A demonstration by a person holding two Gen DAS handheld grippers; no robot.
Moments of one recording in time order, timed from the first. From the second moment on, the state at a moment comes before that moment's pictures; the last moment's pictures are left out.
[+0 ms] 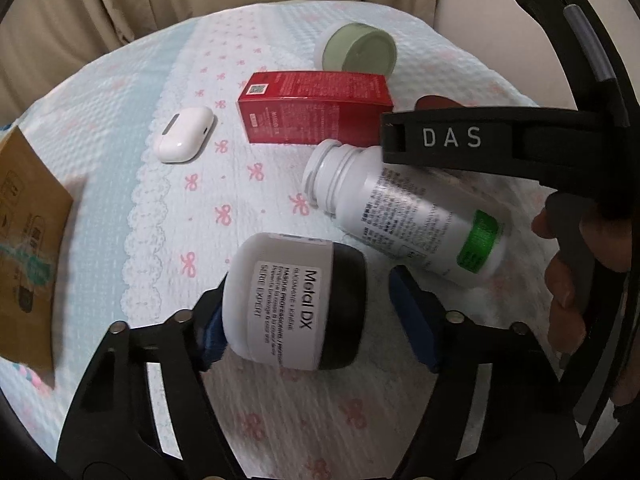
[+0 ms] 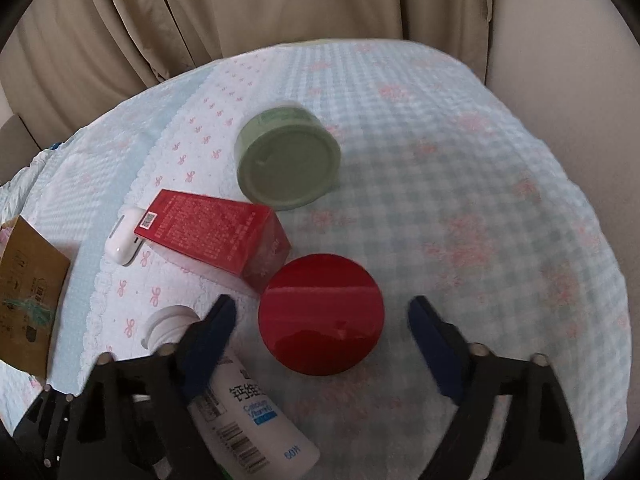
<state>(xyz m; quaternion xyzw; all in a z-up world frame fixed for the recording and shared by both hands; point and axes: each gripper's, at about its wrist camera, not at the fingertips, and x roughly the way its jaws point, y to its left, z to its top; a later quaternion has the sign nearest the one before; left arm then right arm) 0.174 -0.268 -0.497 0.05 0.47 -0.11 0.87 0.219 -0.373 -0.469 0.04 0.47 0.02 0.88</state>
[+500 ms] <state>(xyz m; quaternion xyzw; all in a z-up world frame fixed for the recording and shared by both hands) 0.178 -0.254 -0.489 0.03 0.47 -0.13 0.87 0.223 -0.370 -0.472 0.03 0.49 0.01 0.87</state>
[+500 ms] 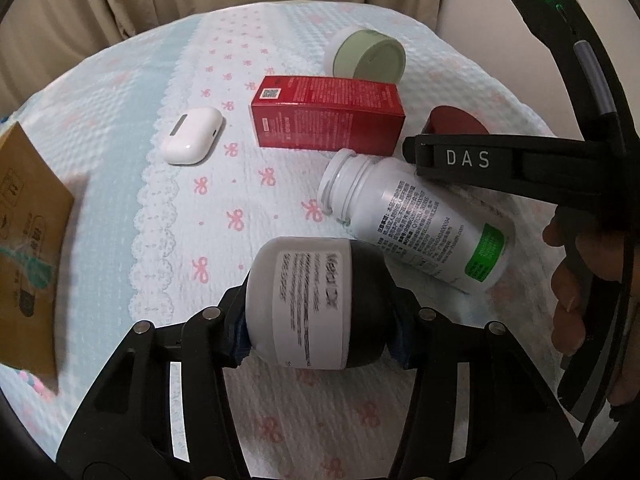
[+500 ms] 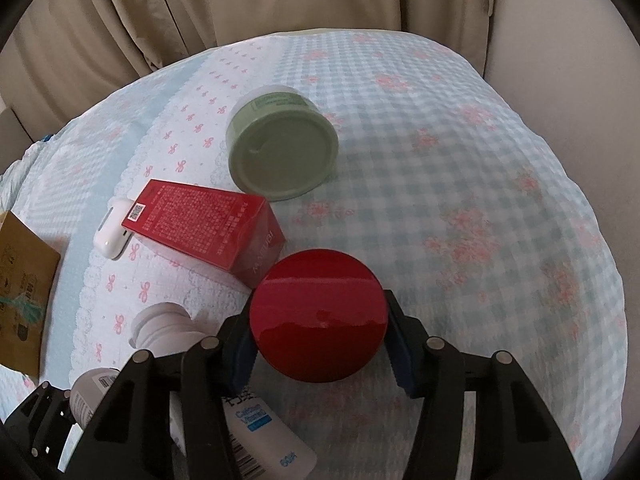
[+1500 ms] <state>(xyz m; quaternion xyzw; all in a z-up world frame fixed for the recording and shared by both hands) 0.135 -0.115 -0.177 -0.02 0.38 -0.09 0.92 0.154 -0.275 -0.172 0.03 0.43 0.03 0.90</state>
